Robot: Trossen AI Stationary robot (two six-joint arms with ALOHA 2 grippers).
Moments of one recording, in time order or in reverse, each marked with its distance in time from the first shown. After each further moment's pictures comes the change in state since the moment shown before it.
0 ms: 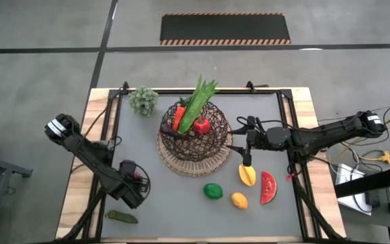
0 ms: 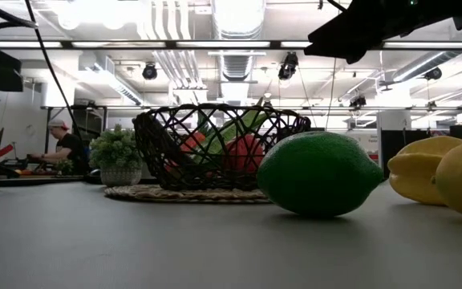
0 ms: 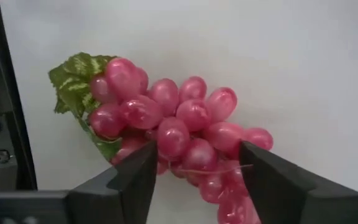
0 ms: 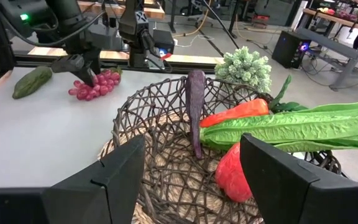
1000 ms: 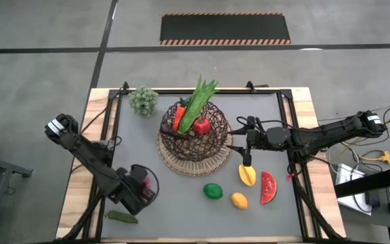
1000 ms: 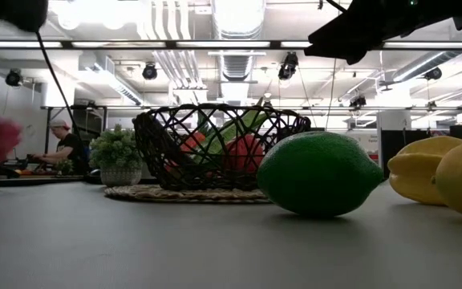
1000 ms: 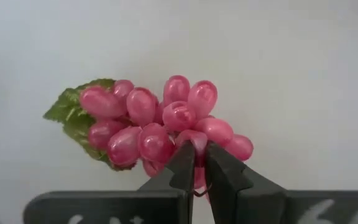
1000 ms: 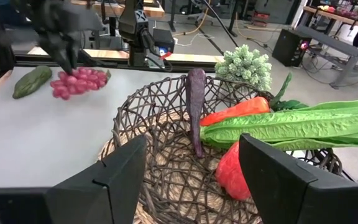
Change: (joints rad) left arm -0.001 -0.003 0.211 0.016 -0.118 0.437; right arm 0.000 0.000 0.000 -0.005 0.000 0.008
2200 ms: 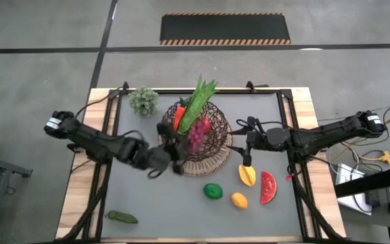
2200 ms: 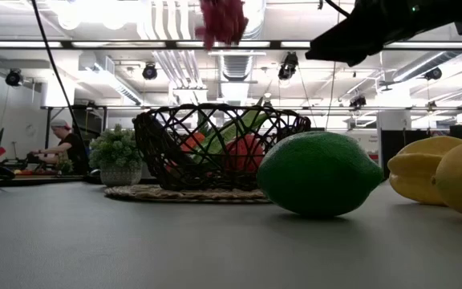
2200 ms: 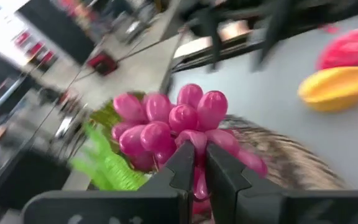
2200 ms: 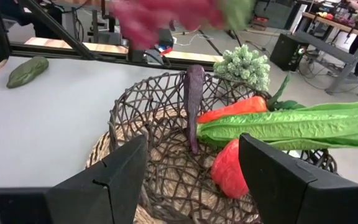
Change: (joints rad) left arm 0.426 -0.047 0.179 0.728 -0.555 1.864; right arm 0.000 0.000 -0.030 0.028 0.005 -0.044
